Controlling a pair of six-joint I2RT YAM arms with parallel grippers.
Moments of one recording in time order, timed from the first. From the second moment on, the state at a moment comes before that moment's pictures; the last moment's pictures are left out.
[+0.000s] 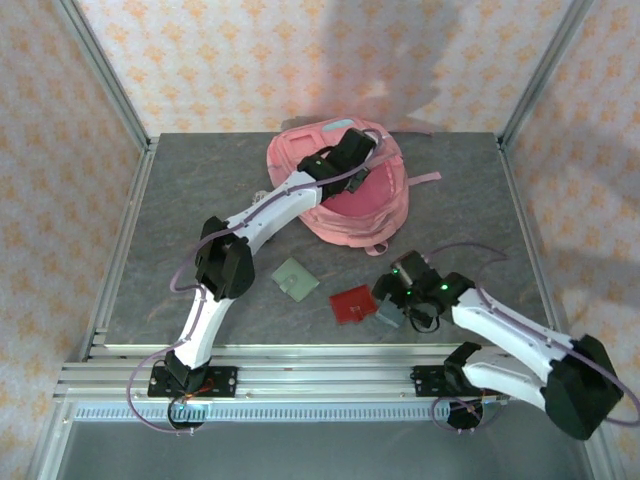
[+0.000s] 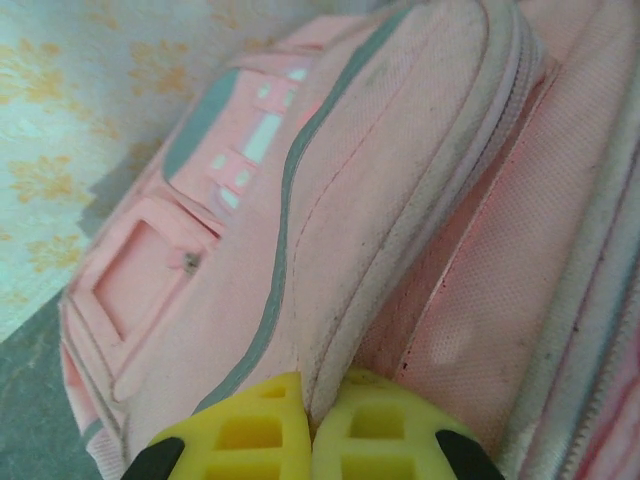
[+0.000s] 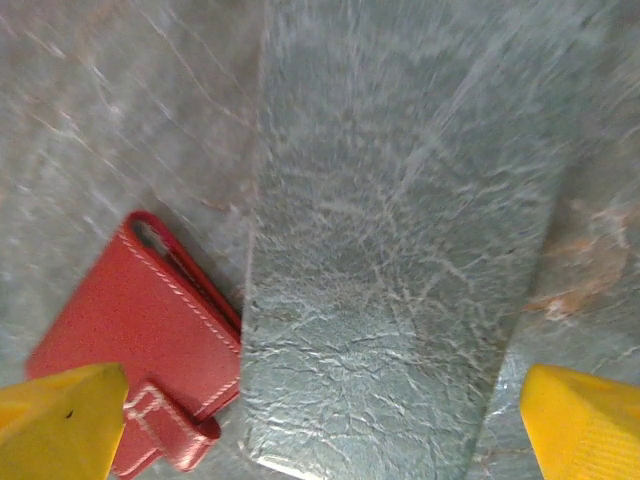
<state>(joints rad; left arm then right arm) -0.66 2.22 2.18 -0.68 -0.41 0.16 0.67 1.05 0.55 -0.70 0.02 1.13</state>
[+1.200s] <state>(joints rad) -0.60 2.21 2.23 -0.69 -0.36 0.05 0.62 1.21 1.01 -0.71 0.32 0.88</state>
